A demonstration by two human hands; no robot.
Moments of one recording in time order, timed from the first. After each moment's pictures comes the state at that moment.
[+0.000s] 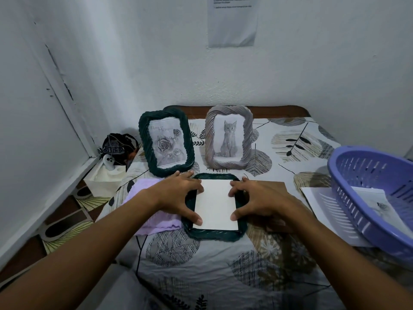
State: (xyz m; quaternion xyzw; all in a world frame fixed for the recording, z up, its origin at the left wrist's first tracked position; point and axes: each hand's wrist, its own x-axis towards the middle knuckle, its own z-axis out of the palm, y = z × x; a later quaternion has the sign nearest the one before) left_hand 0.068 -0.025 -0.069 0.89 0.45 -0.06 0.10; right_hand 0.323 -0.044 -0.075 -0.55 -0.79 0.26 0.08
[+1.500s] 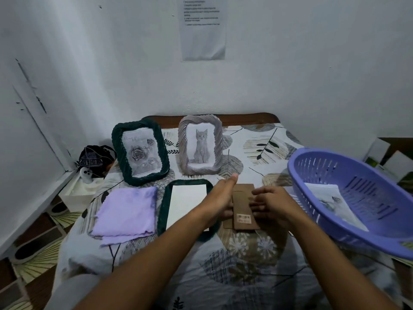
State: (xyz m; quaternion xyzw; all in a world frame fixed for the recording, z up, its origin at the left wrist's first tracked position) left_hand 0.239 -0.083 -0.045 0.51 0.50 0.28 0.64; right_hand 0.393 -0.095 -0.064 -0.65 -0.37 0.51 0.42
